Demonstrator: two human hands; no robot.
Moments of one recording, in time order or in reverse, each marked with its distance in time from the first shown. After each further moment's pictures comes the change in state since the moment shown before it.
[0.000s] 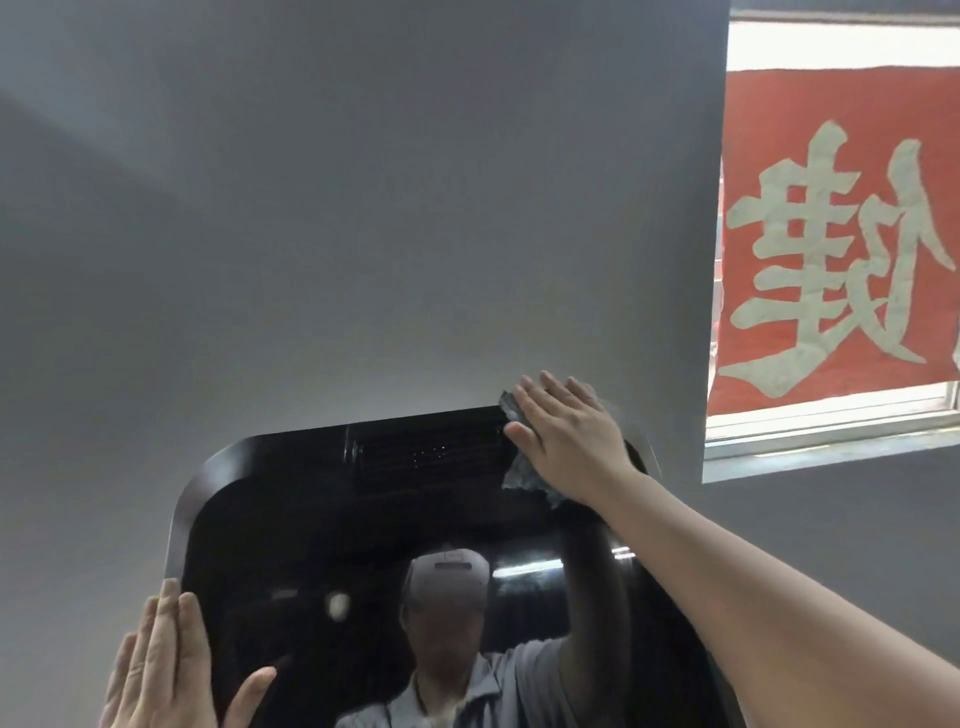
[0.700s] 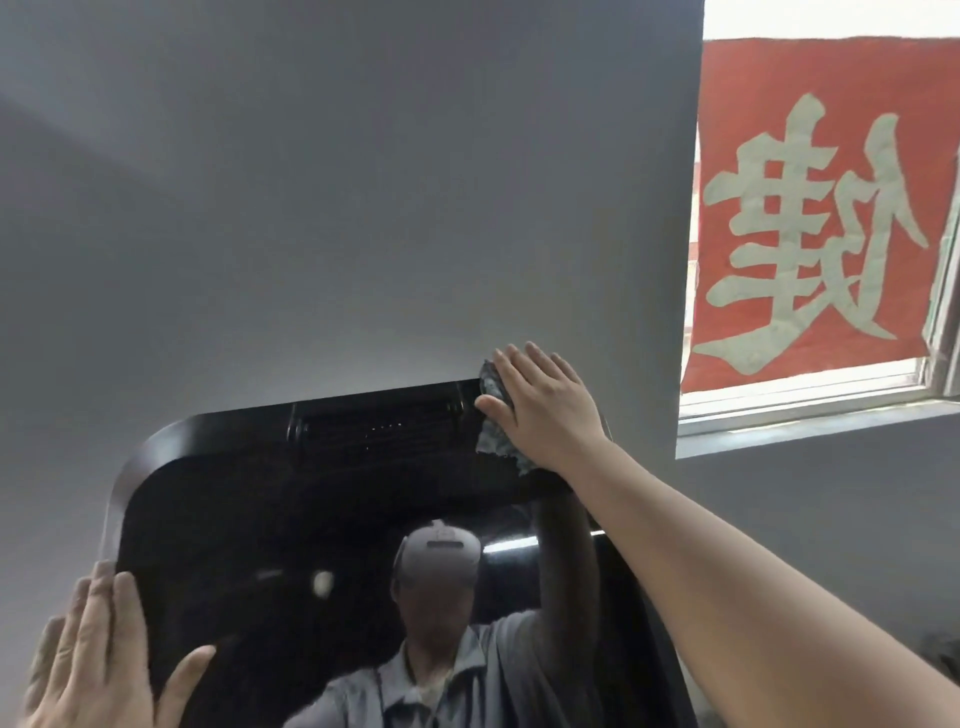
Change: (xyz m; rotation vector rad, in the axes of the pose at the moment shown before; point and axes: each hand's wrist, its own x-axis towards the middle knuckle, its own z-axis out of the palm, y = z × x) left_hand -0.014 -0.010 0.031 -0.053 0.002 0.008; right_hand -0.003 0.027 -0.001 -0.022 -0.068 0.030
